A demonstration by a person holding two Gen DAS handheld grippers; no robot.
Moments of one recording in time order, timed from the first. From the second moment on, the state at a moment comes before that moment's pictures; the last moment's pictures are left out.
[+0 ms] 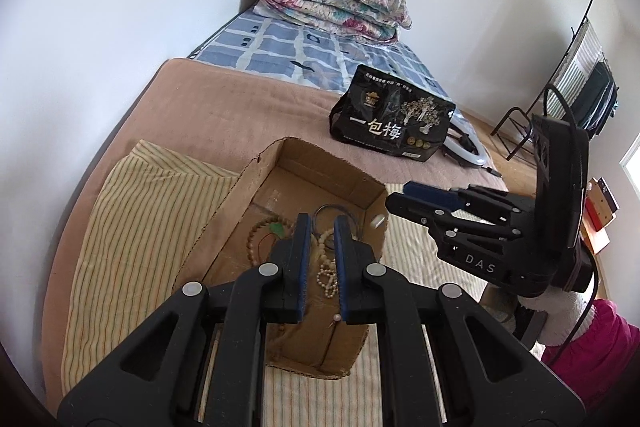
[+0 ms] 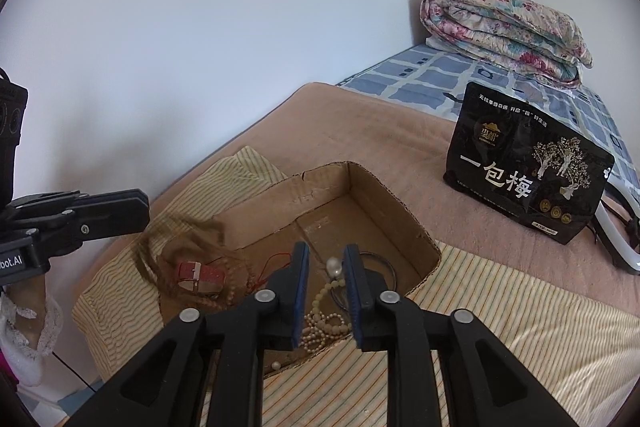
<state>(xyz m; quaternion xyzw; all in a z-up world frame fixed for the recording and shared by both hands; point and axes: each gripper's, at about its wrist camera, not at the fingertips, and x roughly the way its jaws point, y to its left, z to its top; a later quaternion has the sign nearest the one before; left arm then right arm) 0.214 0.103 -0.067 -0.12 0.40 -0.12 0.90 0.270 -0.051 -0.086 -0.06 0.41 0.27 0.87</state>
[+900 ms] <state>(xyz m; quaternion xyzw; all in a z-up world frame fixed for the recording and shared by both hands) 0.191 0.096 -0.061 -0.08 0.39 -0.09 0.91 0.248 -0.073 -0.068 -0.05 0.38 0.23 0.90</state>
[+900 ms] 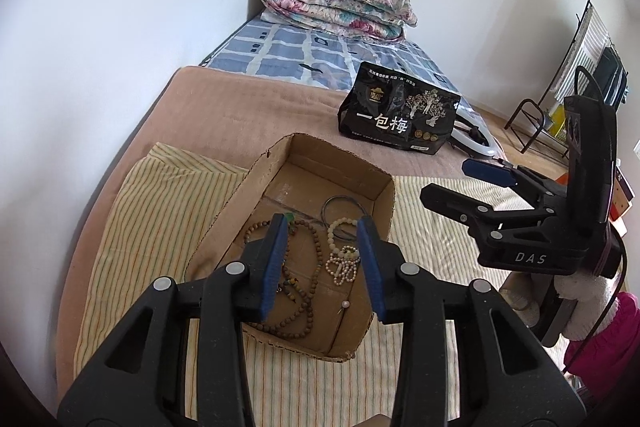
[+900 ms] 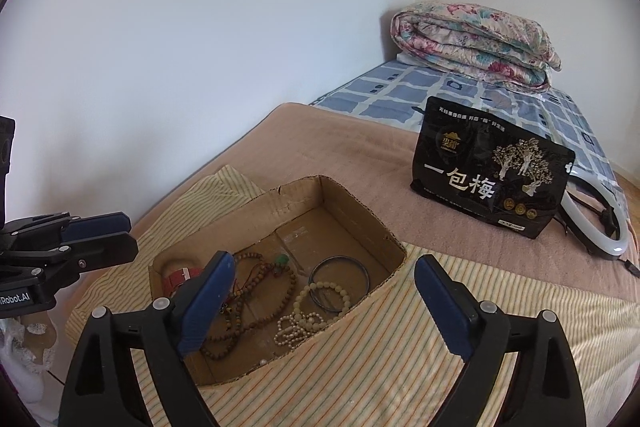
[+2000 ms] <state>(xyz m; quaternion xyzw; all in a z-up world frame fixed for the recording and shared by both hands) 0.093 0.058 -0.010 0.00 0.31 -0.05 0.95 0.147 -0.124 -0.011 -0.05 0.33 0.20 0.92</state>
